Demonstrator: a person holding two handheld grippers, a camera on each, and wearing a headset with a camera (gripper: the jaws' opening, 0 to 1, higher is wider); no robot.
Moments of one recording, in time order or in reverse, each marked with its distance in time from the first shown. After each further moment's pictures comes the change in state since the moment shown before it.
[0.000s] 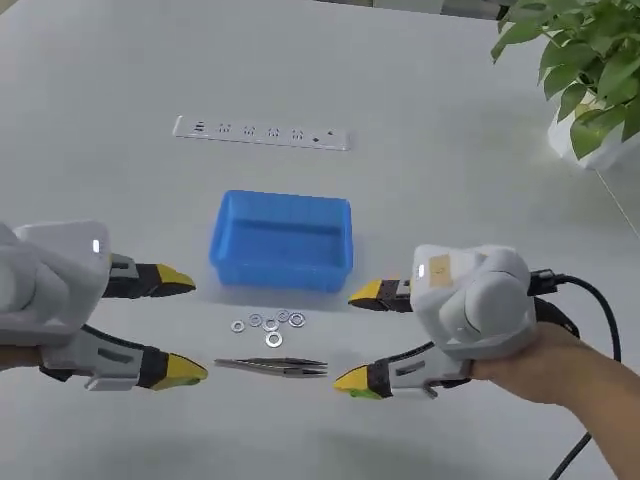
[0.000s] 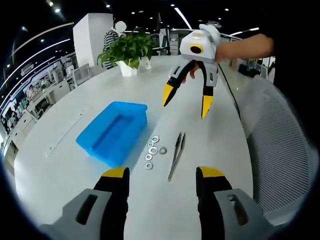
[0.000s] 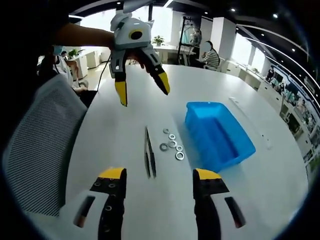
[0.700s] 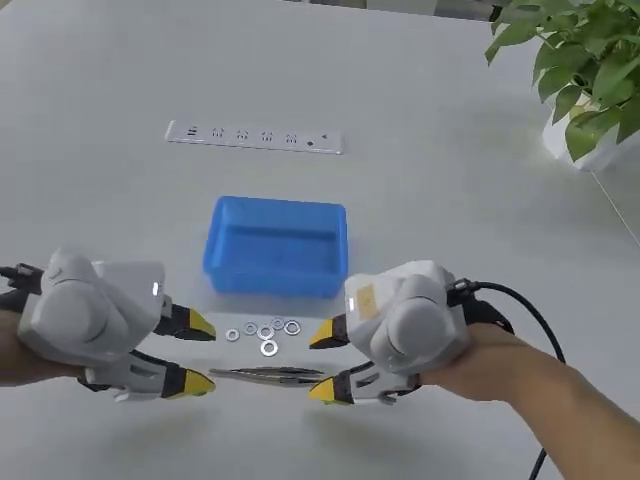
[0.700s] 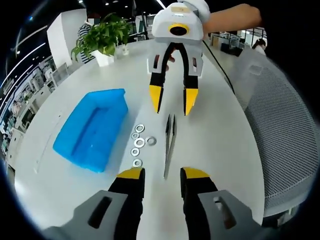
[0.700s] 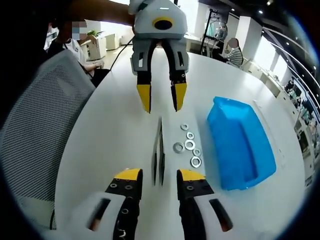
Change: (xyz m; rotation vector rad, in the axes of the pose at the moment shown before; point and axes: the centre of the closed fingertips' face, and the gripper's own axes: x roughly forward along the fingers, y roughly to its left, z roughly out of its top) left arm 0.036 -0.012 -0.021 0.130 0.127 -0.115; right arm 0.040 0.014 -0.009 -0.139 0.103 0.115
